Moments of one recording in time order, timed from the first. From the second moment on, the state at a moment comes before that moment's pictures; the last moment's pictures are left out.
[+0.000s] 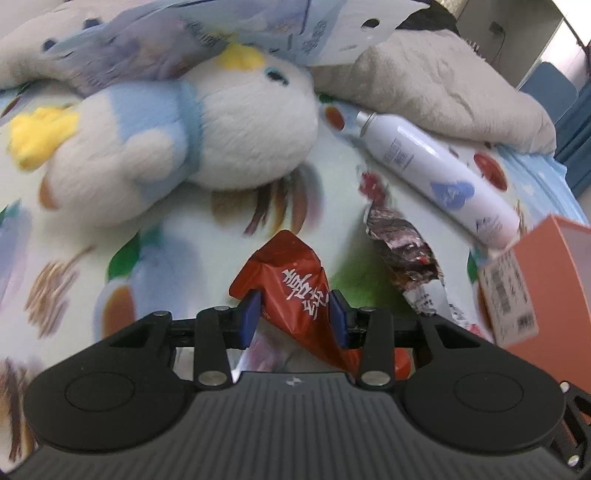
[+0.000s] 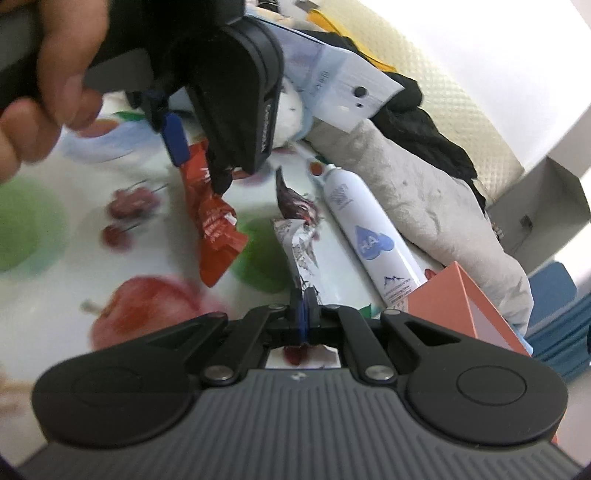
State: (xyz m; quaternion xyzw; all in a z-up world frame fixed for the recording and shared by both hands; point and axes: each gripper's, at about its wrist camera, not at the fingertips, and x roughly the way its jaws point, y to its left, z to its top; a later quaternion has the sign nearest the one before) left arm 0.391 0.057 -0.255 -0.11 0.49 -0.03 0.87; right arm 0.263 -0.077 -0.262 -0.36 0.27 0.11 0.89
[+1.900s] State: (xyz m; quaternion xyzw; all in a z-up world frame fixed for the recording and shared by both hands) left arm 0.243 0.039 -0.249 -0.23 0.52 0.03 0.82; right arm 0.116 -0.153 -0.251 -0.17 0.31 0.24 0.90
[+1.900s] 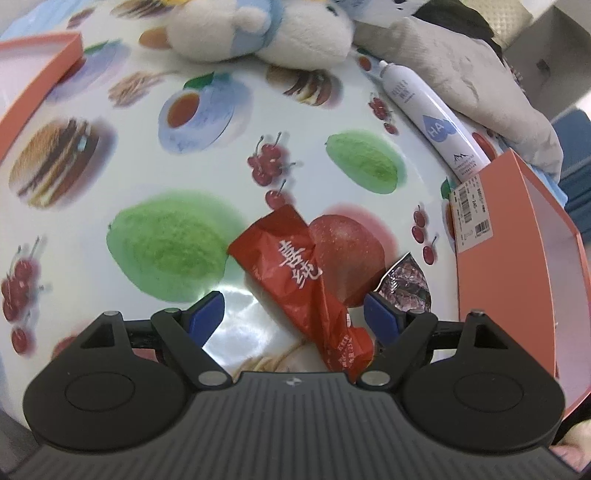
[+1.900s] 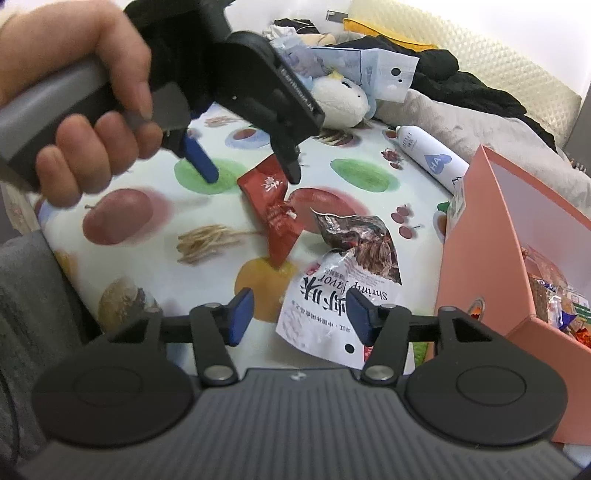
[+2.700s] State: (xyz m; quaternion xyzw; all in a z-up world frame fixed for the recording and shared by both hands) left arm 0.272 0.019 -0.269 -0.15 0.52 0.04 0.84; right arm 0.145 -0.152 -0.250 -0.11 0.30 0.20 0.93
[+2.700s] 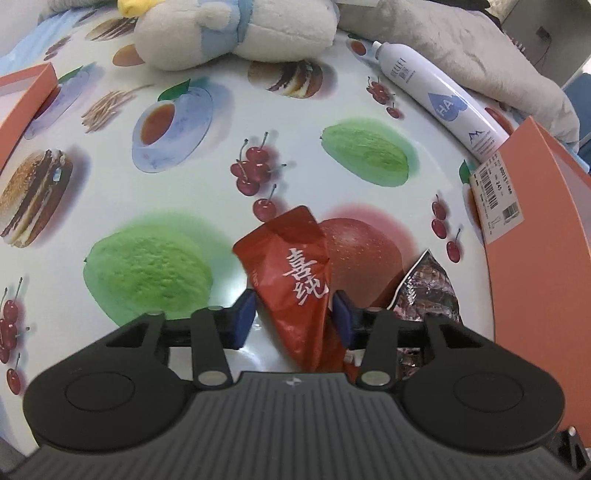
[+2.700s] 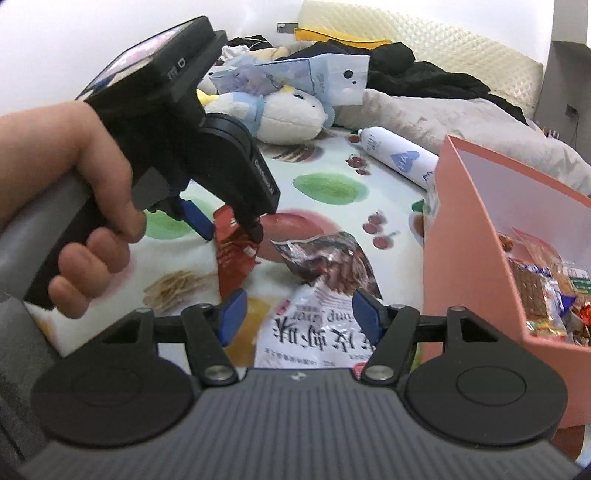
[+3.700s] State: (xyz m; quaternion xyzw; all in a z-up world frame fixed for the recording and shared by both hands) left arm 0.235 0.043 -0.252 -0.14 0.52 0.03 0.84; right arm 0.200 -0.137 -0.280 -0.09 0.37 0.16 0.91
